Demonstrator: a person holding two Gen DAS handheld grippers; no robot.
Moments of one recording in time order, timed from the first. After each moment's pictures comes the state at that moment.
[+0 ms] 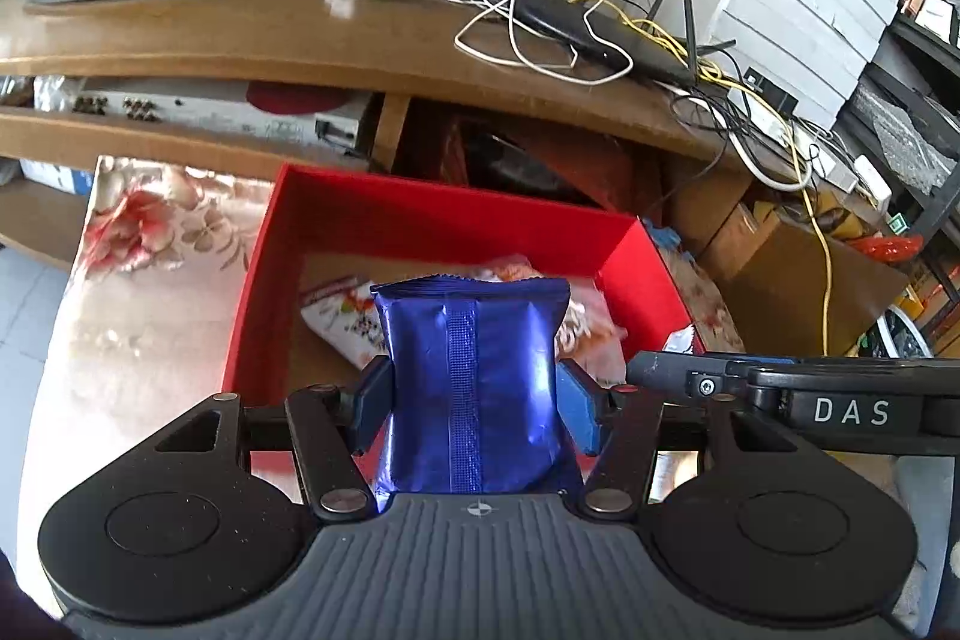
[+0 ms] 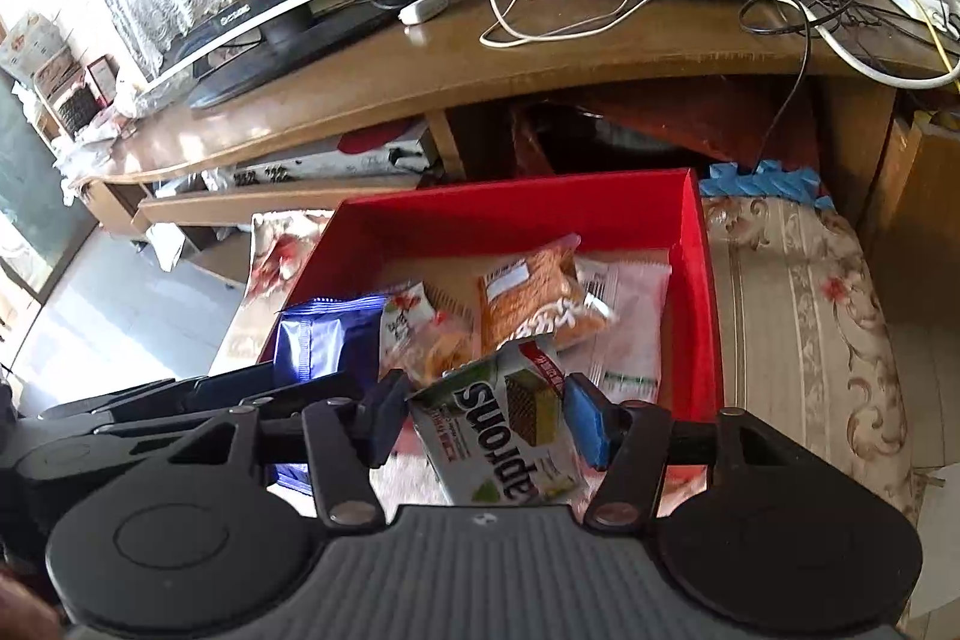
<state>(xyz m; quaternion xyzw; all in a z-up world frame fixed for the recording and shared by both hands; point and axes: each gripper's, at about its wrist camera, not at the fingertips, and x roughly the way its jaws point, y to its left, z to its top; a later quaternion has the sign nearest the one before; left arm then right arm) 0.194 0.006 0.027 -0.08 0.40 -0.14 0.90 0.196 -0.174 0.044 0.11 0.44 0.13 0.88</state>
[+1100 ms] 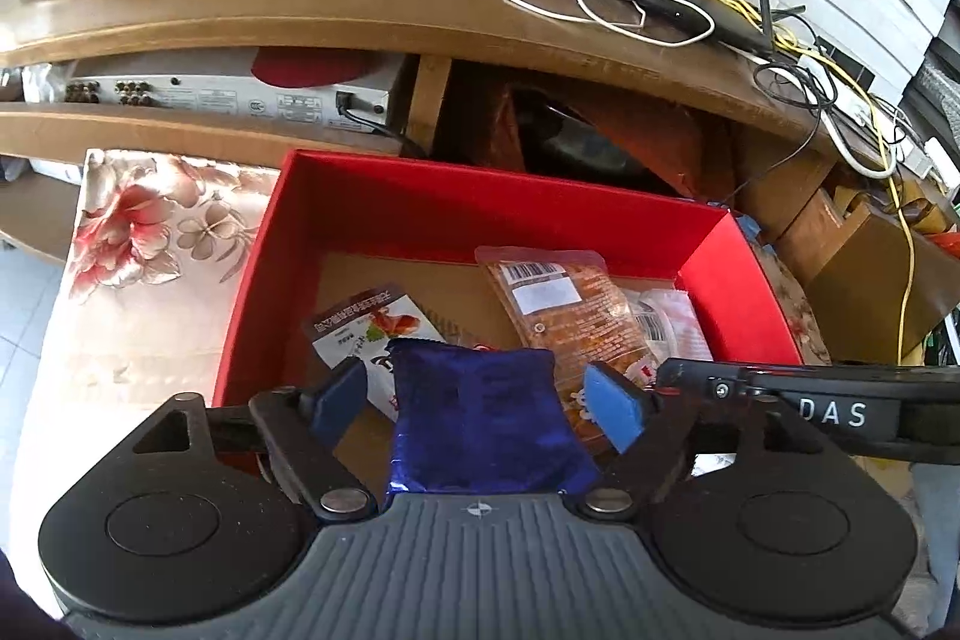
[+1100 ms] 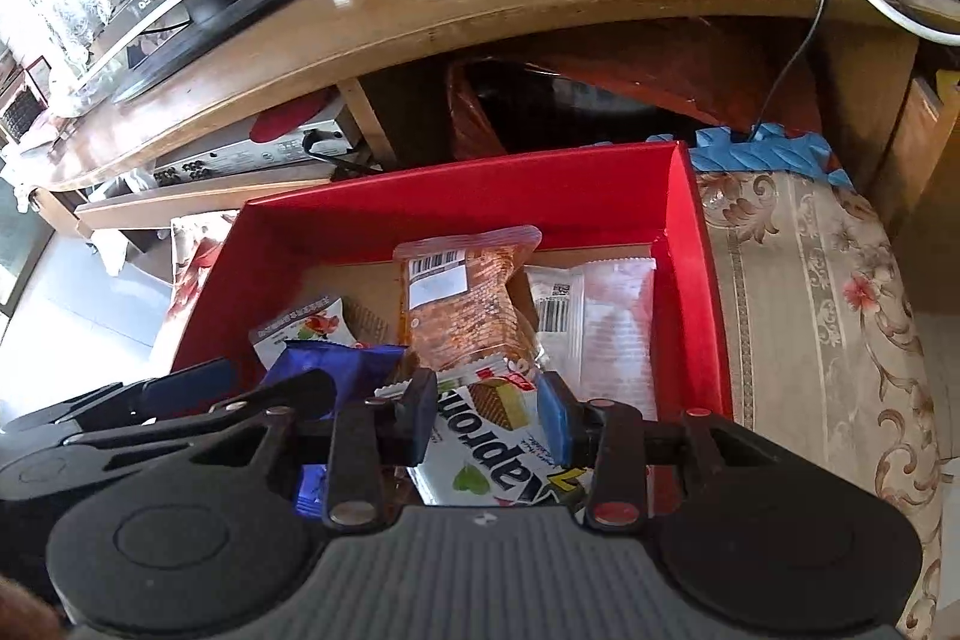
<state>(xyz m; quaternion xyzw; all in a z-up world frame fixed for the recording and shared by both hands) 0.247 -0.005 -0.006 -0.06 0.44 -0.10 0.89 0.260 -0.178 -0.003 0.12 0.49 0.09 0.86</state>
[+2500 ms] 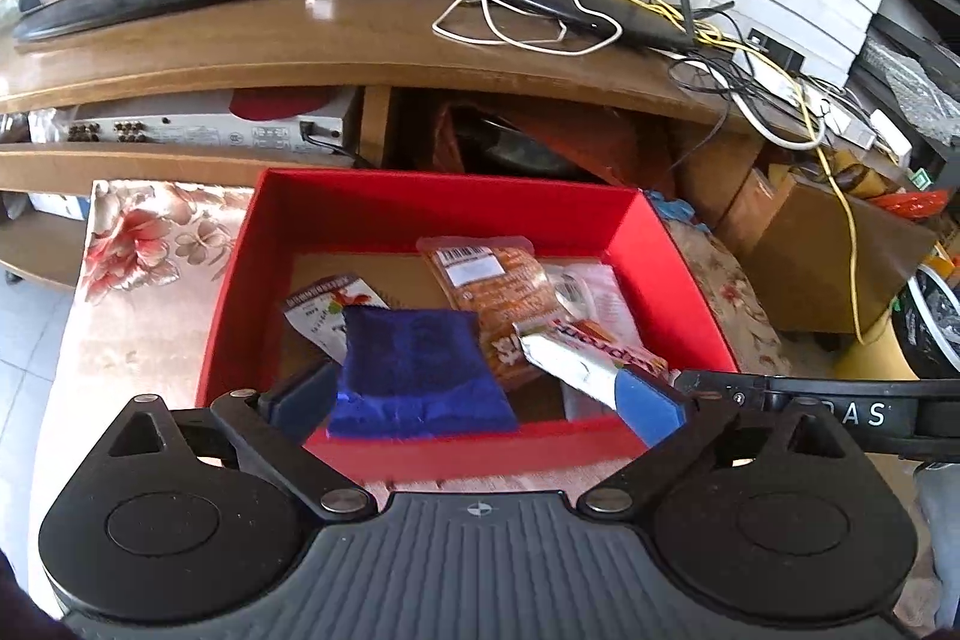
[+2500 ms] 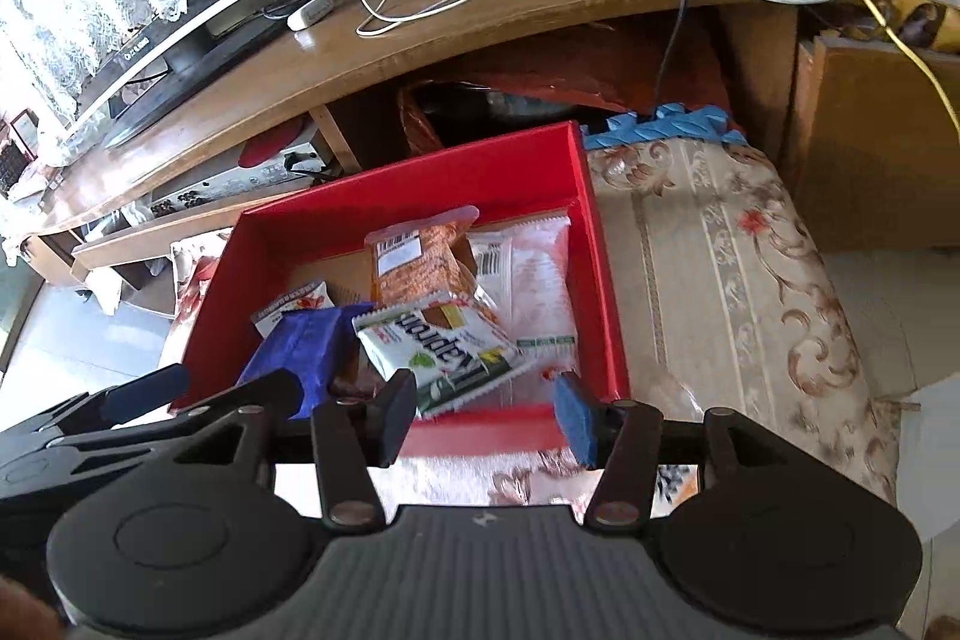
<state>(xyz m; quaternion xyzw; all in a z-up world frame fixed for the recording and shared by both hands) 0.187 -0.026 0.020 -0.03 0.41 -0.12 0.90 0.185 -0.209 0.022 0.16 0.46 0.04 0.87</state>
